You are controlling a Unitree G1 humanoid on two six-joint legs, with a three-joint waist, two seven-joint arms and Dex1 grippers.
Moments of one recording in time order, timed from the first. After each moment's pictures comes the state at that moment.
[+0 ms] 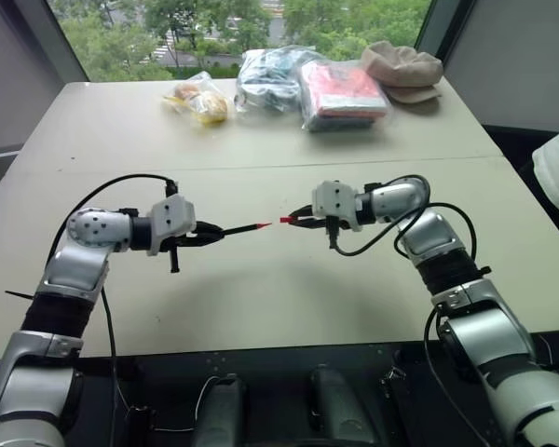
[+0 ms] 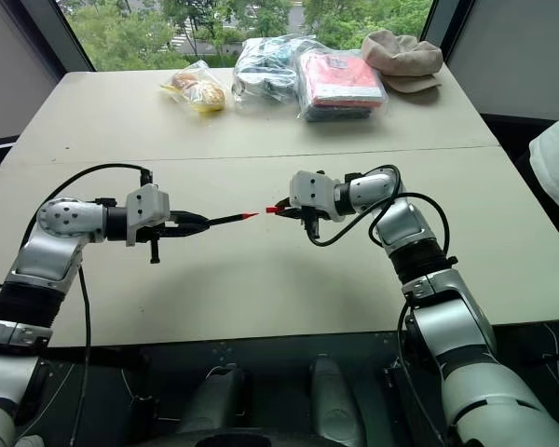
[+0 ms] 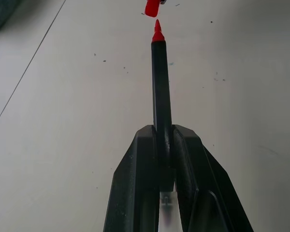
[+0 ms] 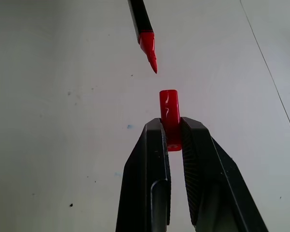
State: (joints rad) left arm -0.53 0.73 -0.10 0.26 -0.16 -0.06 -1.22; right arm -0.84 -0.45 0.27 0.49 -0.06 -0.14 1.19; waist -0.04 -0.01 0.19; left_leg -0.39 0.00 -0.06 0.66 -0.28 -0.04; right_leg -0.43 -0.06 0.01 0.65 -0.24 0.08
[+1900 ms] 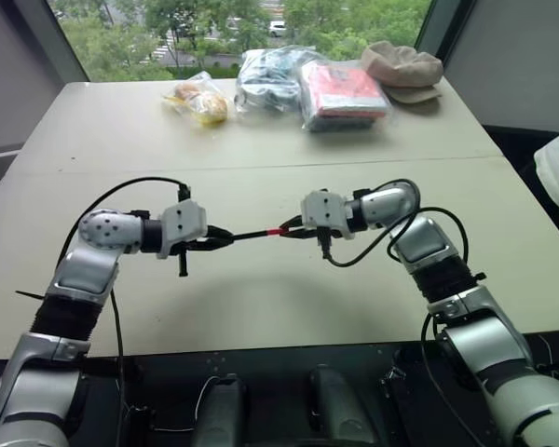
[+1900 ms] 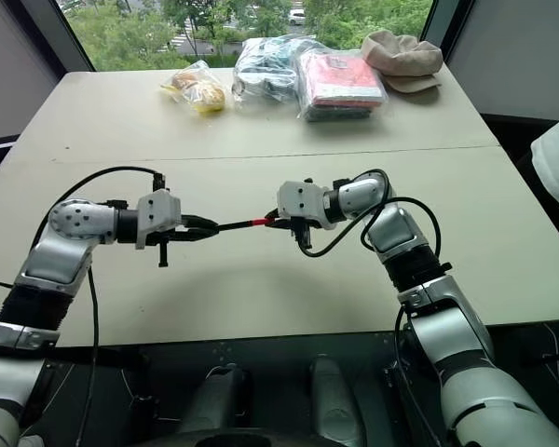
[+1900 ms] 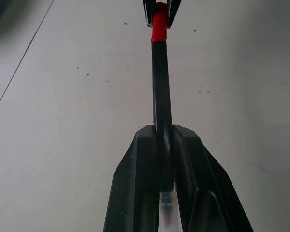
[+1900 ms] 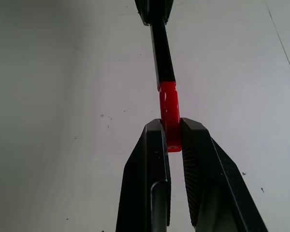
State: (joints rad) left arm -0.52 0.71 -0.13 0.19 -0.14 -0.03 -1.22; right arm -0.81 -0.43 0.31 0.37 -0.06 -0.05 1.23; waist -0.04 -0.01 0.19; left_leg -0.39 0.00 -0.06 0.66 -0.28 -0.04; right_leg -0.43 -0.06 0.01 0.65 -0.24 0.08
